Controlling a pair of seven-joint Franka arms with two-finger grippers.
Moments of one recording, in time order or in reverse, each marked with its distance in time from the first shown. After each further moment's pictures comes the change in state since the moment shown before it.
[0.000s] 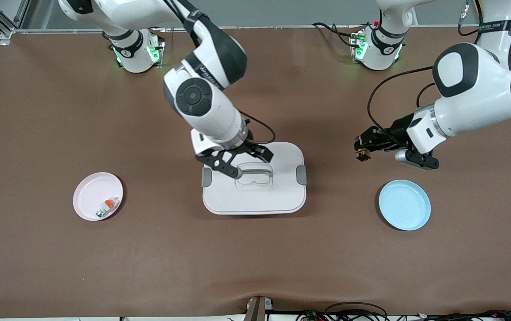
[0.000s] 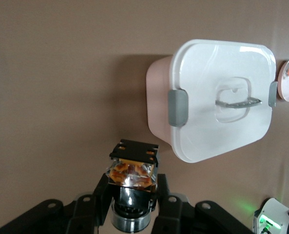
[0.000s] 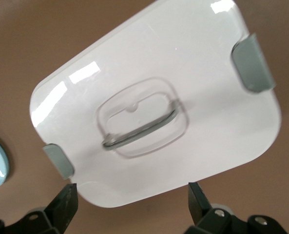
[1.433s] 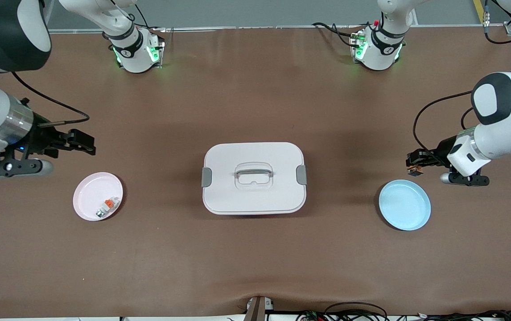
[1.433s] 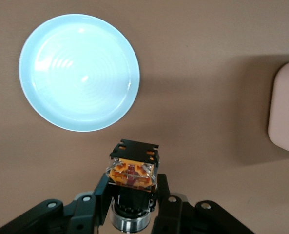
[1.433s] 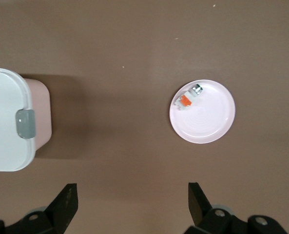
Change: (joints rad) left arm 0.175 0.128 0.009 0.044 0.386 -0.004 -0.020; right arm -0.494 -0.363 -0.008 -0.152 -0.226 -0.339 -0.938
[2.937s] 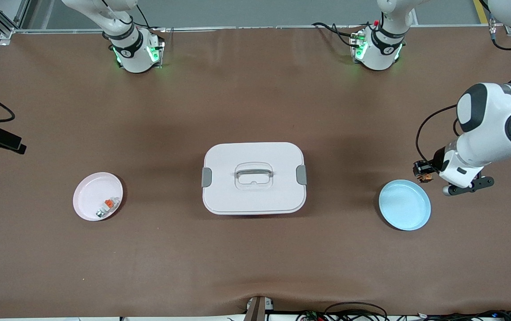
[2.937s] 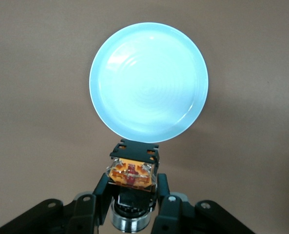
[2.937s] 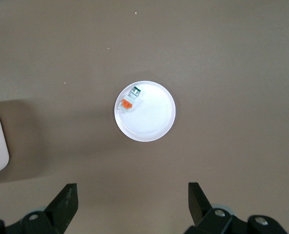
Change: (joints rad) left arm -0.039 0.062 -0.011 0.004 0.307 0.073 -0.480; right arm -0.204 -0.035 0.000 0.015 -0.038 -0.023 -0.026
